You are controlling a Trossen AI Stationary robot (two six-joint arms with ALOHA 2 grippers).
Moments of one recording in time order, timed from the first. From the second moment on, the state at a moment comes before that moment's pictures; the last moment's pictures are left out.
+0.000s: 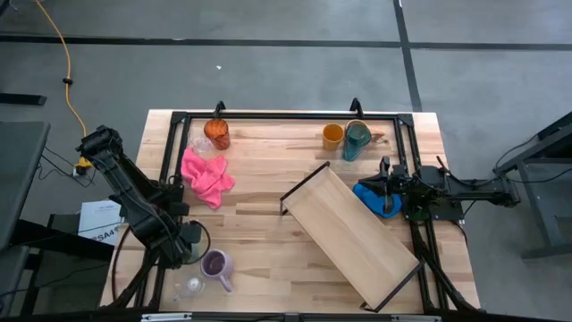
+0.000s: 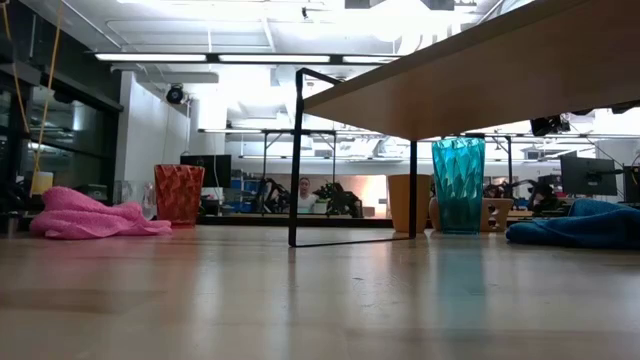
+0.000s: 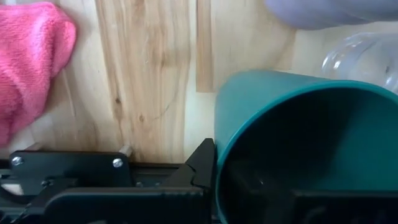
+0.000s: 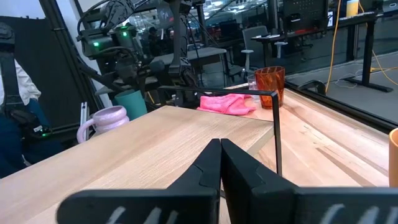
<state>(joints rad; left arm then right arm) -0.80 1.27 0.92 -1.25 -0.03 -0.90 0.00 0.02 0.01 0.03 0.08 0.18</state>
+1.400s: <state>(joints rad) -0.44 0.68 0.91 -0.55 -0.60 -0.67 0.00 0.02 0.01 0.03 0.08 0.18</state>
